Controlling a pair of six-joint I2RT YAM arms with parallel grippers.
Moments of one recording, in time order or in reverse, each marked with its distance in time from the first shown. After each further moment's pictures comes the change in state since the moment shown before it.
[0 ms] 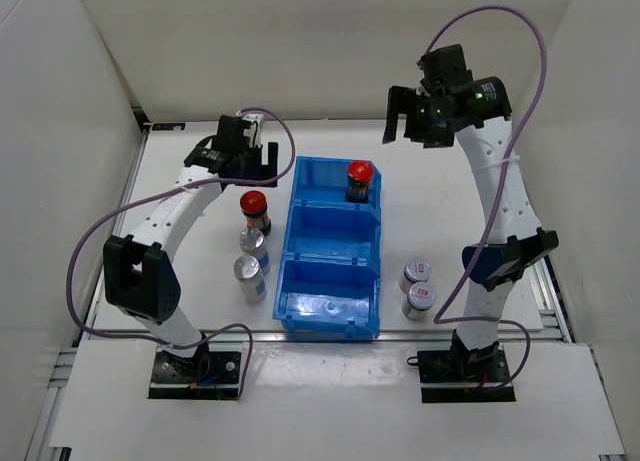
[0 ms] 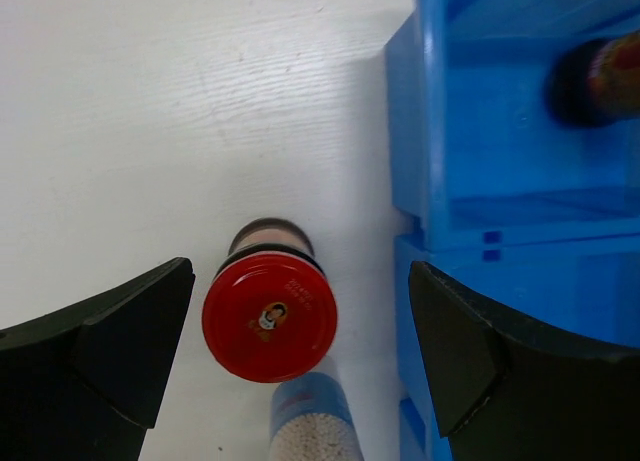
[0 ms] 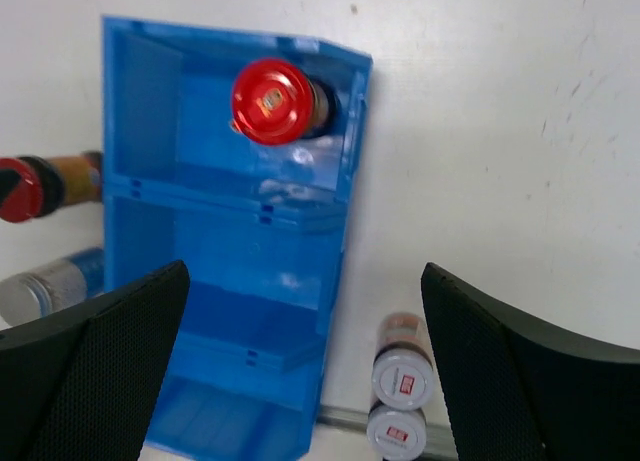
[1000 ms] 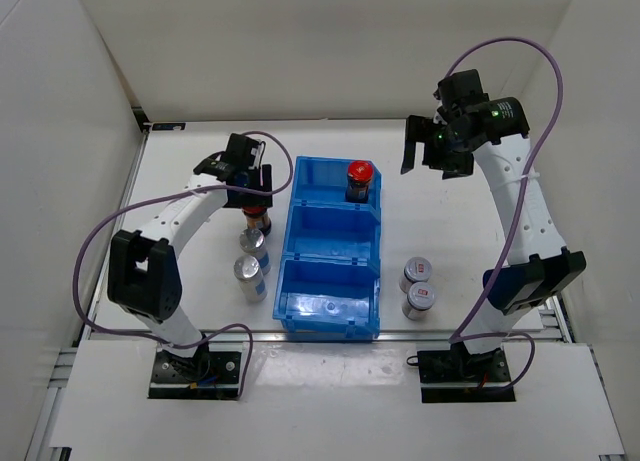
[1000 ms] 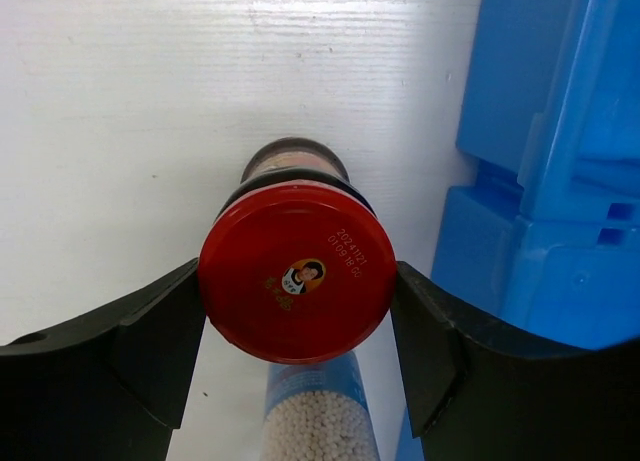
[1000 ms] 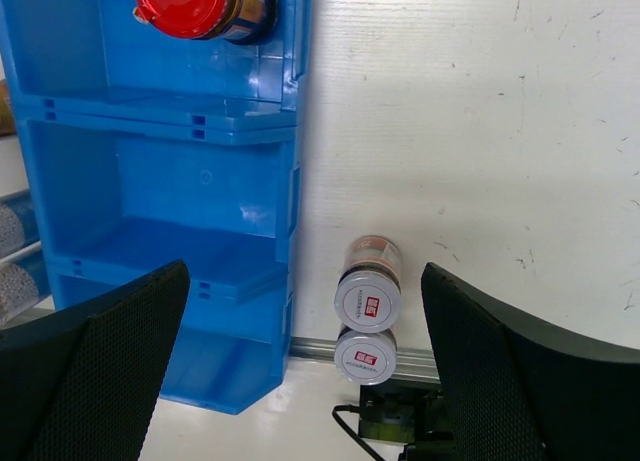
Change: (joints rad) left arm -0.022 0.024 -0.124 -0.072 -0.107 -0.125; right arm -0.072 -0.209 -0.397 -0.013 -0.035 -0.020
